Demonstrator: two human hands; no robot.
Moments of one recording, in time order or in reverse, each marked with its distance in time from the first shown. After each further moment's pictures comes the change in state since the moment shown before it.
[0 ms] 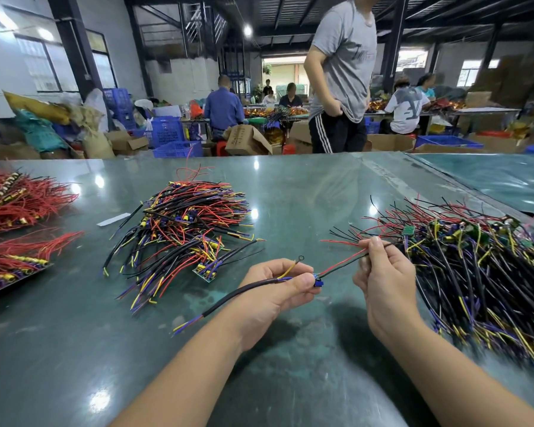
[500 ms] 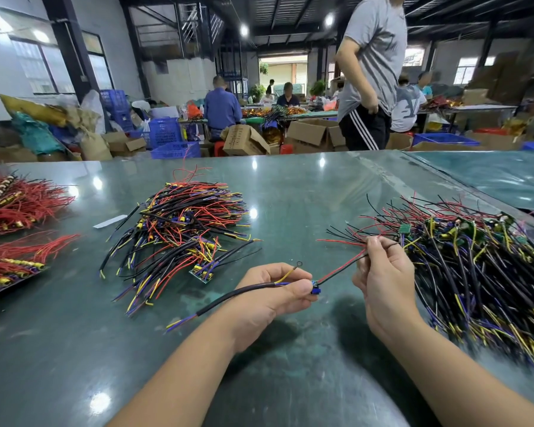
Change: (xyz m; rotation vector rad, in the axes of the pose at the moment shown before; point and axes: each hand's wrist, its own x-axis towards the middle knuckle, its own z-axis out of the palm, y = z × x) left_hand -0.001 -0.002 -0.005 0.067 -0.054 -0.048; right_hand 0.001 -0.004 -0.001 -0.013 0.026 0.014
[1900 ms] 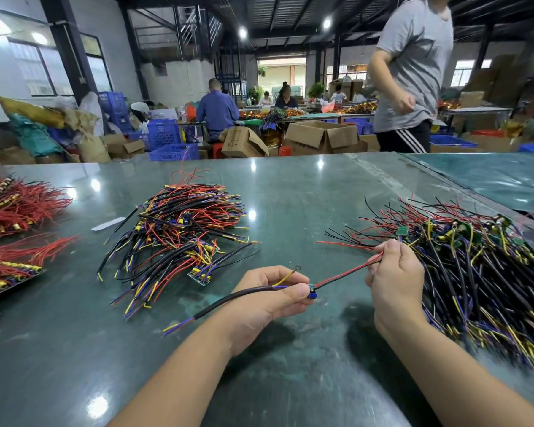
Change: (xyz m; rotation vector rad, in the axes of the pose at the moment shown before) left_hand -0.001 0.002 -0.001 0.047 0.004 -0.003; right_hand 0.011 0.003 -0.010 -0.275 0.145 -0.176
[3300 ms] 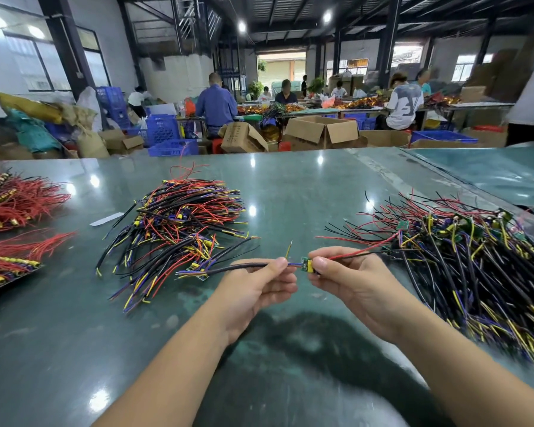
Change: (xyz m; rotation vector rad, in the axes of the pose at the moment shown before) left_hand 0.002 0.008 -0.006 -0.095 0.156 -0.059; right_hand -0.030 -0.028 -0.002 0.268 -0.776 0.352
